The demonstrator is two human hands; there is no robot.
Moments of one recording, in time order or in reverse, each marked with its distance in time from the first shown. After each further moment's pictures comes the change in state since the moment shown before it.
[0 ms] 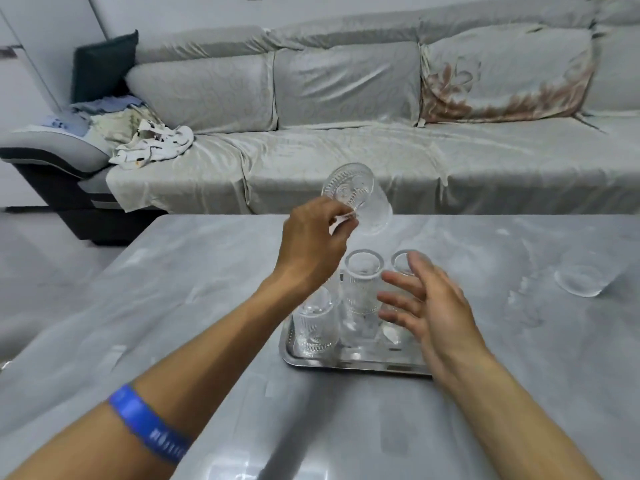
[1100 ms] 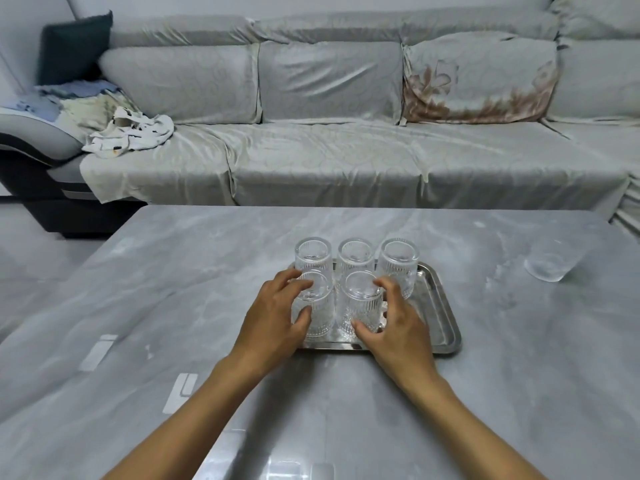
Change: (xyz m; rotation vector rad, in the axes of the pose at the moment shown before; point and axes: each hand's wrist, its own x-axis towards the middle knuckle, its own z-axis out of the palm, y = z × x) left_hand -0.121 -0.062 -0.018 0.146 -0.319 -0.162; right_hand 0.010 0.096 -0.020 -1.144 0.099 -0.628
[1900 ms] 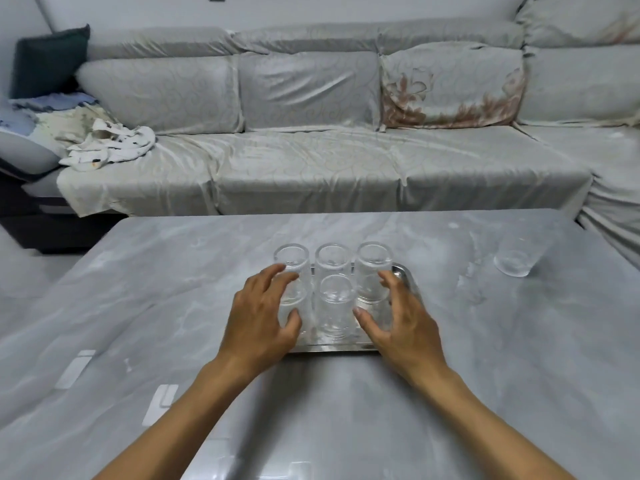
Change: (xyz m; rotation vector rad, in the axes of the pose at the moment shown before) left_hand 0.002 0.033 -0.009 0.109 0.048 0.103; right_hand 0.002 0.018 -0.047 -0.060 0.039 -0.001
